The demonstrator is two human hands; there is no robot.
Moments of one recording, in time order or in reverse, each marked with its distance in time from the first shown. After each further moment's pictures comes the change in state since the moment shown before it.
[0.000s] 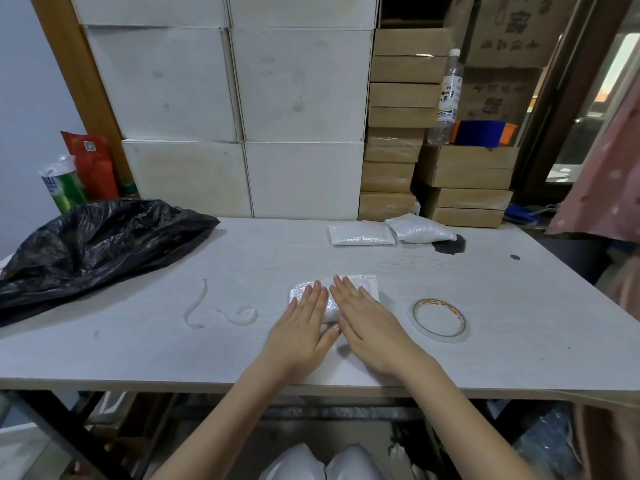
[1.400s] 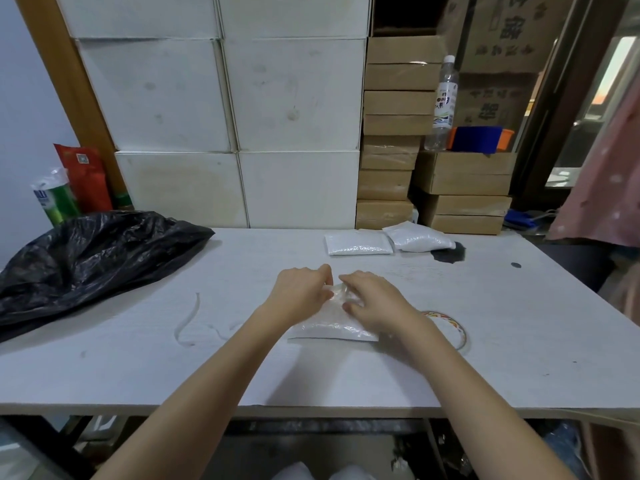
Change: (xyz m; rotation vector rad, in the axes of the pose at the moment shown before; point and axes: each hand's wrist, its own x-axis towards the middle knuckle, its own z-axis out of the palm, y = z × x) left_hand 0.076 0.000 -0.055 0.157 0.131 0.027; right_hand 0.049 0.037 -0.029 0.046 0.007 0.180
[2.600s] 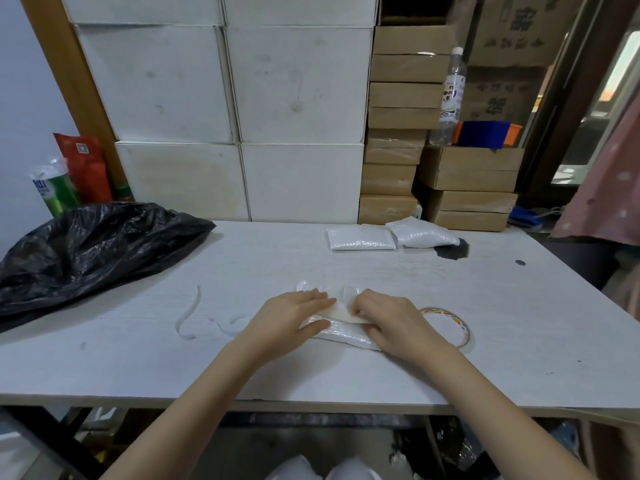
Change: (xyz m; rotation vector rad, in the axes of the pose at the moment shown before) left_hand -0.056 -0.022 0.024 -0.219 0.049 0.221; right_hand -0.036 0.026 0.021 -0.078 0.211 -0.359
